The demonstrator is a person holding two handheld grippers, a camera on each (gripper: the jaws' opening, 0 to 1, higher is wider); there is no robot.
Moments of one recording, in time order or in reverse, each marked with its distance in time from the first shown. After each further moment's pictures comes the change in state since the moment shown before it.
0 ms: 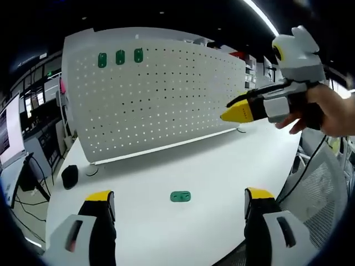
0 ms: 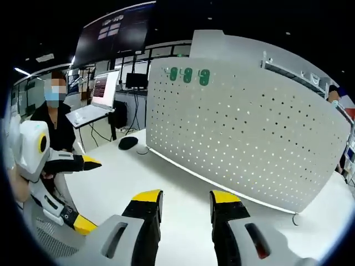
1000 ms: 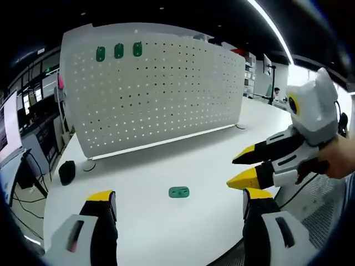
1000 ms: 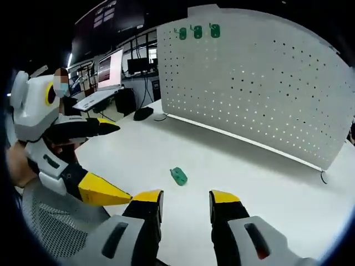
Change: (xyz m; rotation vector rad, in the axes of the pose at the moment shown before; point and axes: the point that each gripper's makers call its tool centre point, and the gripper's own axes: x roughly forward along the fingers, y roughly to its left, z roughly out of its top) left arm 0.003 0.001 -0.009 -0.023 0.044 -0.012; right arm 0.013 0.054 -0.085 0.131 0.175 0.110
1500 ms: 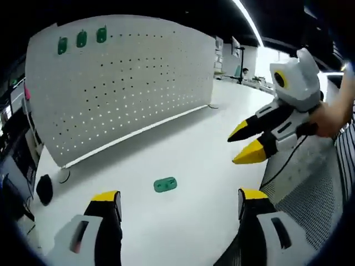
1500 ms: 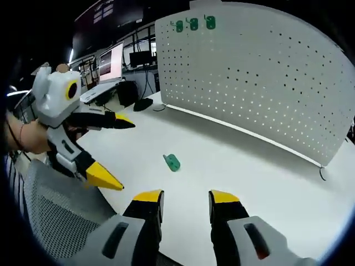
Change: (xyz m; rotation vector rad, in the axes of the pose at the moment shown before) left arm 0.033 -0.011 -0.025 0.204 0.120 -0.300; right arm -0.027 -0.018 -0.025 -0.030 0.068 0.026
